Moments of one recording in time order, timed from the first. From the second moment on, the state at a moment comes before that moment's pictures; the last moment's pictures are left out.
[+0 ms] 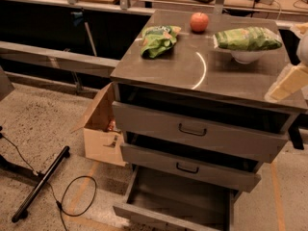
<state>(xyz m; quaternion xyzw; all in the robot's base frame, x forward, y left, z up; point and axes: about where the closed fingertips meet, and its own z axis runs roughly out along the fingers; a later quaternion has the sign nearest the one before) 0.554 -0.310 0.959 -0.51 0.78 -0.13 0.33</state>
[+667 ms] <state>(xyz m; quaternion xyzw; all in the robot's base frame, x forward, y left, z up) 0.626 -0.337 0.956 -0.49 0.78 -0.16 0.36</state>
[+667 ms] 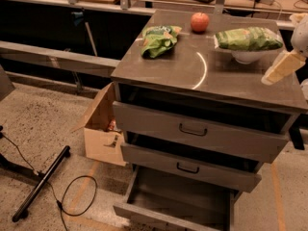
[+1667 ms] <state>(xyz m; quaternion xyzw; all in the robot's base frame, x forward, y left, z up) 0.711 -0.370 0.947 -0.46 0.76 -0.14 0.44</state>
